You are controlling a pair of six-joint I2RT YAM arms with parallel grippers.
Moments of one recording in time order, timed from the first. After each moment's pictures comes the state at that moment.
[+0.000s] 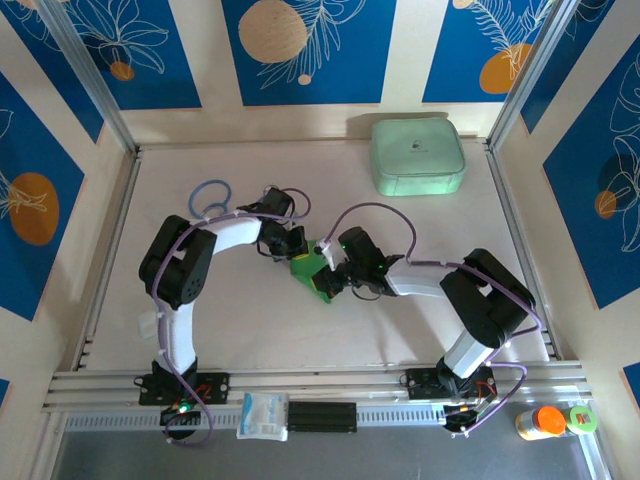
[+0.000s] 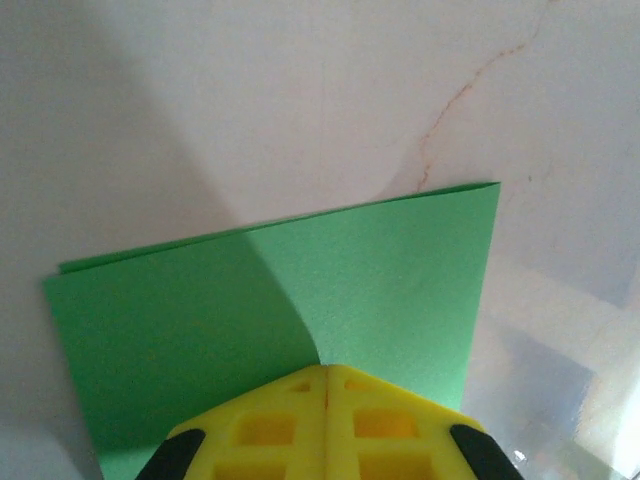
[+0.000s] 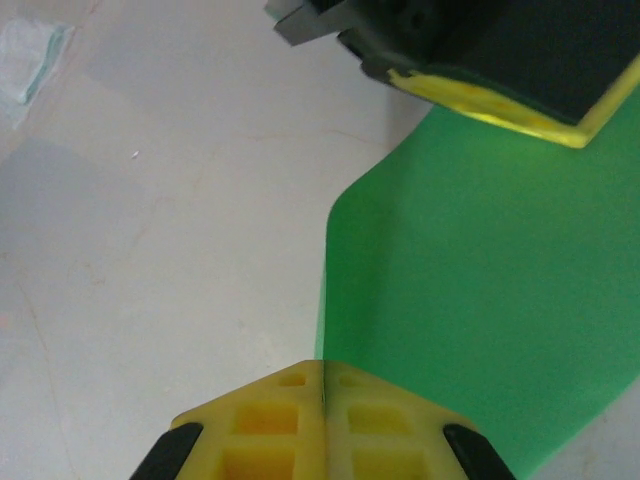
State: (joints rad) left arm -0.51 2.00 1.25 -0.42 0.44 -0.69; right arm 0.71 1.64 0.73 0.11 -0.45 0.19
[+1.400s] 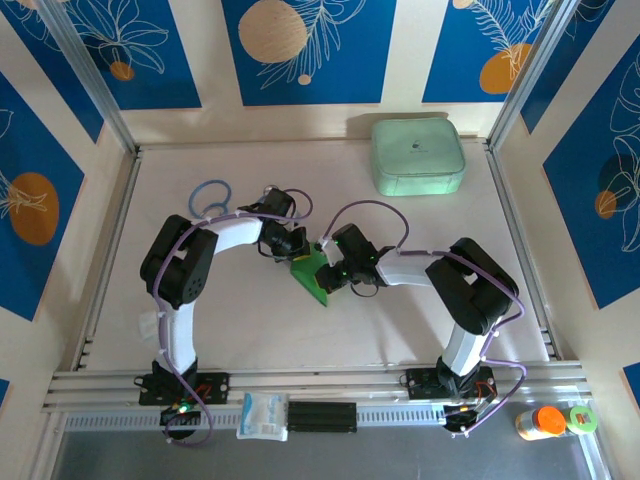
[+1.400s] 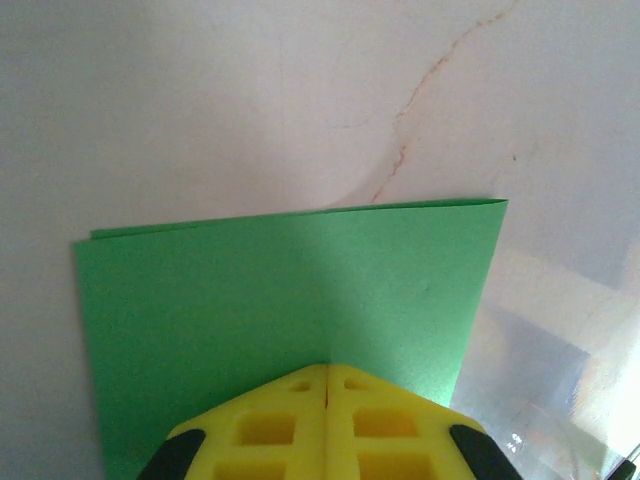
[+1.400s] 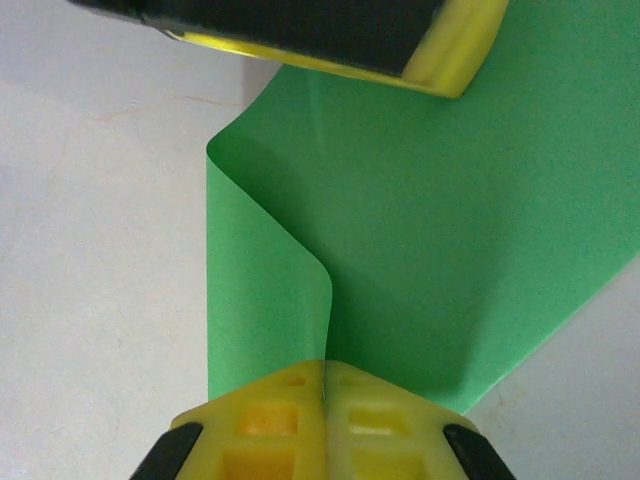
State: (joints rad) left arm -0.51 2.00 1.26 -0.41 0.48 -0.67; right arm 0.69 1.74 0.82 -0.03 -0.36 0.24
